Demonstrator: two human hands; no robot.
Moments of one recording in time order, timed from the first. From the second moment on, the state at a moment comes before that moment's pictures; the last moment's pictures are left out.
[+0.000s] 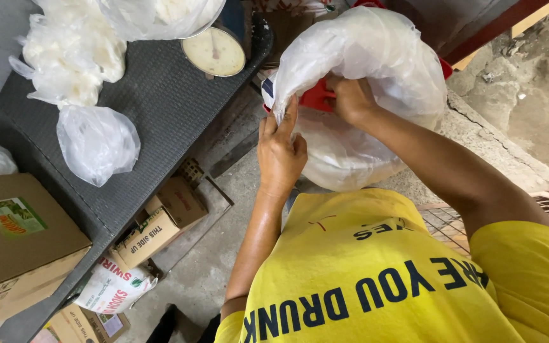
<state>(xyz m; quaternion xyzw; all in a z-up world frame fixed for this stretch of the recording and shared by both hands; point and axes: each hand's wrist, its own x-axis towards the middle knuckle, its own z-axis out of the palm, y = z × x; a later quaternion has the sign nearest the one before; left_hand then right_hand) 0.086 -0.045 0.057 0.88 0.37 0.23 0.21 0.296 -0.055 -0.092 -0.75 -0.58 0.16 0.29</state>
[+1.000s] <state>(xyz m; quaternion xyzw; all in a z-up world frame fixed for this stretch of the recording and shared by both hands) 0.075 -0.038 0.057 0.86 0.40 0.22 0.22 0.304 -0.085 -0.029 -0.79 -0.50 0.28 0.23</state>
